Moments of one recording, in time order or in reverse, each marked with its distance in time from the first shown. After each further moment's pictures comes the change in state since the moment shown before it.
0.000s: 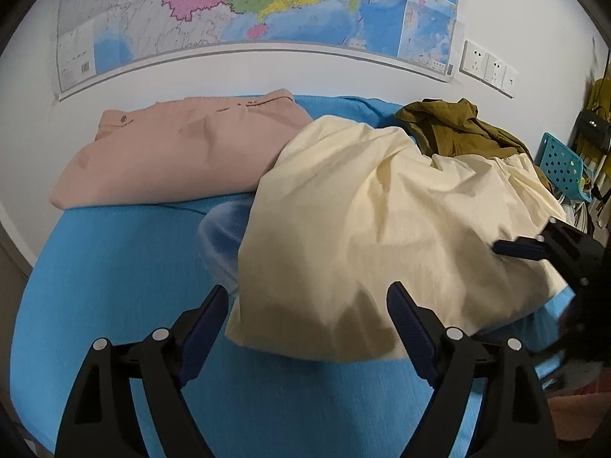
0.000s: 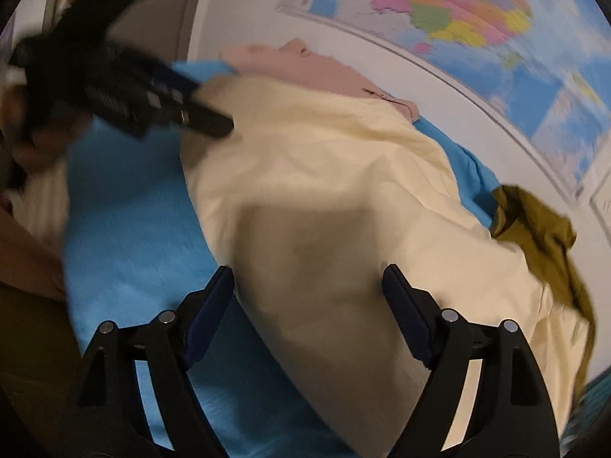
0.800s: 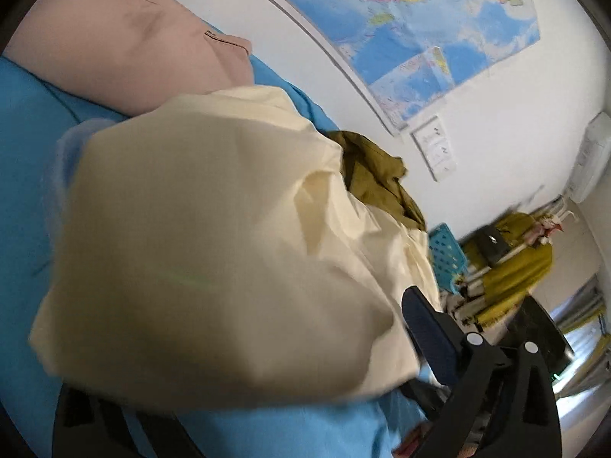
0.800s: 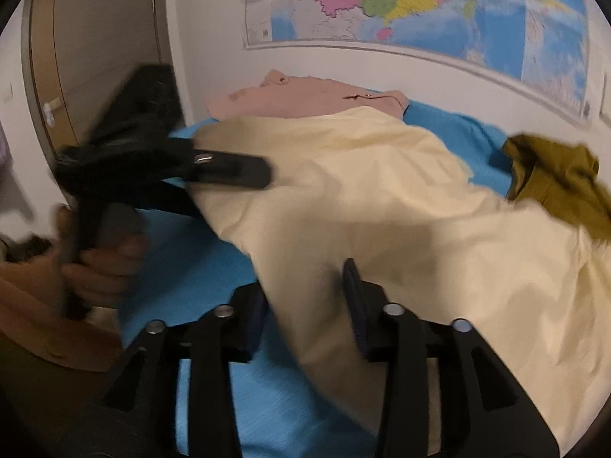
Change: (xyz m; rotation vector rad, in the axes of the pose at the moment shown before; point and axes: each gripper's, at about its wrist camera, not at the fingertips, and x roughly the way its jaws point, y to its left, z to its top) left arm 0.062 0.008 0.004 -0.445 0.027 -0.564; right arm -0.037 -0.053 -0.013 0.475 -0.114 0.305
